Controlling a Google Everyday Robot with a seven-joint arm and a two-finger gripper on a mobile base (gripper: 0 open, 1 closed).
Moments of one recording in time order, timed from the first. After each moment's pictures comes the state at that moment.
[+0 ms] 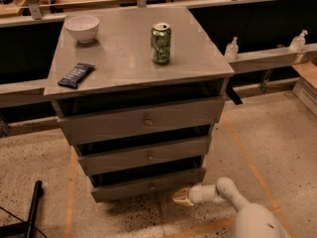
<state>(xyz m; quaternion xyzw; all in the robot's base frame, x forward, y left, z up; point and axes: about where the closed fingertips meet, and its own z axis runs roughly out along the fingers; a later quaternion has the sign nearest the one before) 0.577 -0.096 0.158 -0.54 0.65 0.36 0.38</state>
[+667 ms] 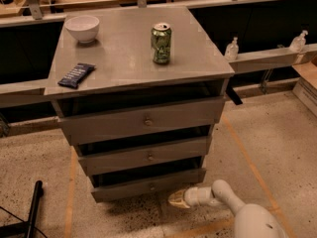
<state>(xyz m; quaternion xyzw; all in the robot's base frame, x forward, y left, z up) 0.569 -0.078 0.148 -0.55 0.65 0.36 0.39</state>
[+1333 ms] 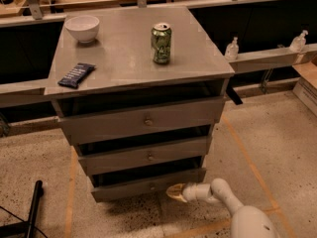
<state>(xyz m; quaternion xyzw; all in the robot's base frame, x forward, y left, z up) 0.603 -0.068 0.158 -0.55 0.62 0.33 0.46</state>
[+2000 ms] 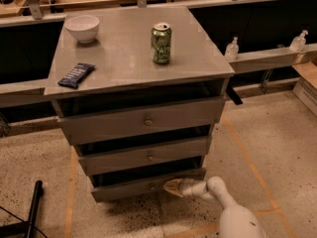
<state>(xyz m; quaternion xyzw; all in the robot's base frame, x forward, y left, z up) 0.637 -0.059 0.150 -0.54 0.62 0.31 0.48</state>
